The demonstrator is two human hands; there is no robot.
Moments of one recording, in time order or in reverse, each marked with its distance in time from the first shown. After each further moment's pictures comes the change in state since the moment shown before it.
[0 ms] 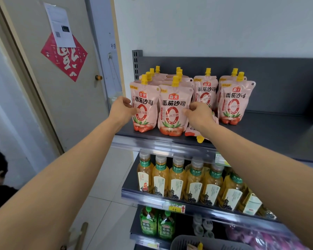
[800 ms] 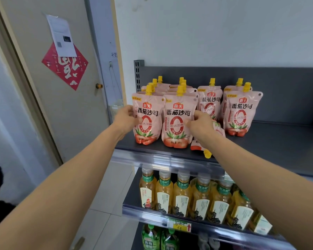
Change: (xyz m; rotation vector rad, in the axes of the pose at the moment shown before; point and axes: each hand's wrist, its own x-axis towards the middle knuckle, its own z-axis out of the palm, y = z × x) left_hand 0.028 -0.003 0.004 -0.156 -0.155 -0.009; right_hand 0.025 0.003 0.021 0.314 -0.006 0.068
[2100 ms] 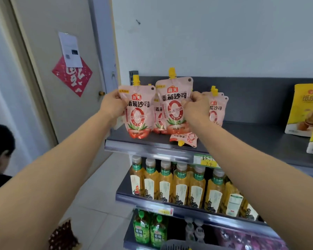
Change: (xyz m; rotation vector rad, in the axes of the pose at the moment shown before) left_hand -0.104 0.090 0.003 -0.135 0.202 0.140; right_hand -0.072 -0.068 -0.065 0.050 0.224 -0.160
